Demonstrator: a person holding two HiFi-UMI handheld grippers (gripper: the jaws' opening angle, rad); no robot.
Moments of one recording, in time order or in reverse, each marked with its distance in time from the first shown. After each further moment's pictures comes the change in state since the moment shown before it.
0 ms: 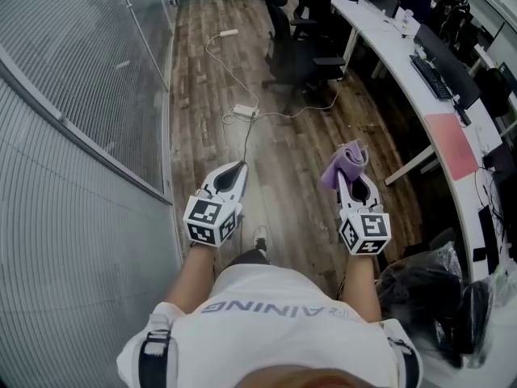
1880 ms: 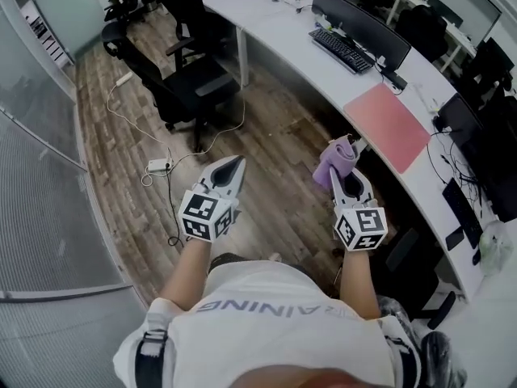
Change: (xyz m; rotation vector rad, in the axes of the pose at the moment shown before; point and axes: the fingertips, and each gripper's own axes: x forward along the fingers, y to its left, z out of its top) left arm 0.471 -0.209 0.064 0.084 0.036 -0.423; right arm 0.051 -0.442 -0.010 0.071 0.016 -0.327
